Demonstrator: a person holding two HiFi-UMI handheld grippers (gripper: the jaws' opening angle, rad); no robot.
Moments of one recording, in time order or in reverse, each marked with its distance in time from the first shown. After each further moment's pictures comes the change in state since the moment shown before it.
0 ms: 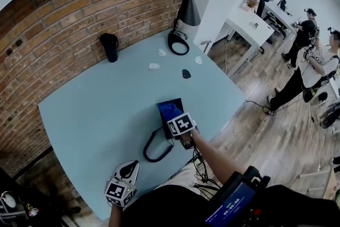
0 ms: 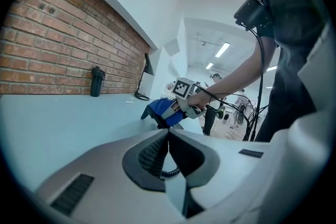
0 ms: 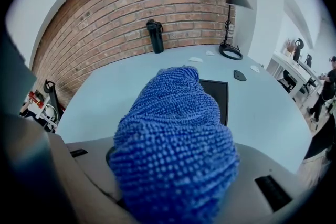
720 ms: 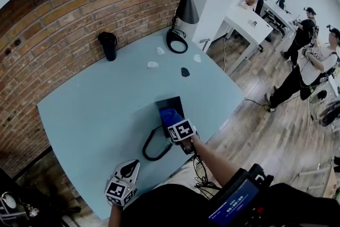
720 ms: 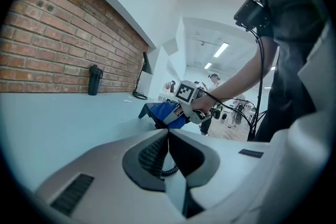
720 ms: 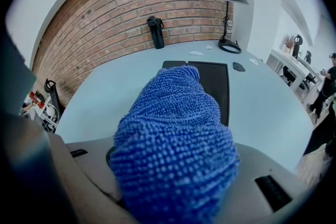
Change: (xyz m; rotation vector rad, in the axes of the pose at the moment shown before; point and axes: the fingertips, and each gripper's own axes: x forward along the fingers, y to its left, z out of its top) left arm 0.003 -0.005 -0.003 0.002 0.010 -0.023; right arm -0.003 0.008 -0.032 0.016 0.016 0.004
